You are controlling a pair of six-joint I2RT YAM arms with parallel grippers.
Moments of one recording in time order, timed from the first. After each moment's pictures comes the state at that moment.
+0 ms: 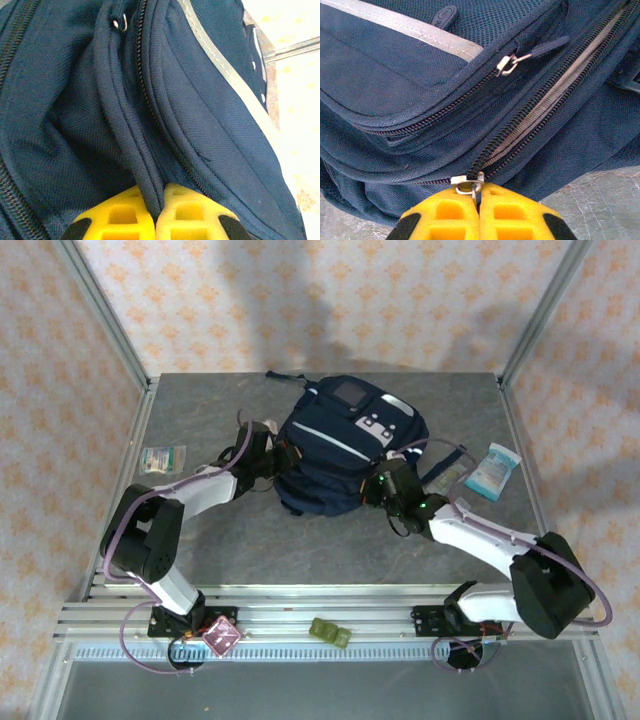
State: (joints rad) left arm -0.34 1.64 0.93 0.08 0.26 -0.85; right arm 0.61 1.28 0.67 -0.12 0.09 0.71
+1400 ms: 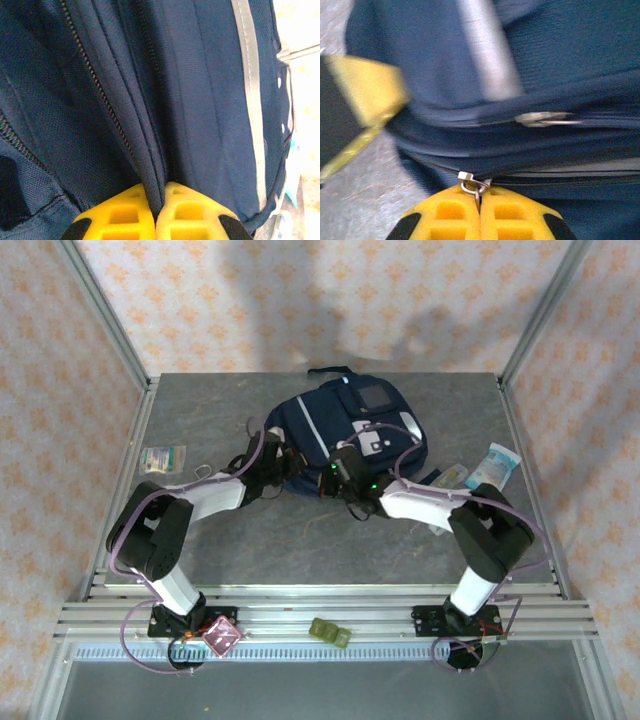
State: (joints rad) left arm -0.40 1.66 0.87 0.16 0.16 -0.88; right arm 0.72 1.66 0.95 -0.04 0.04 0.70
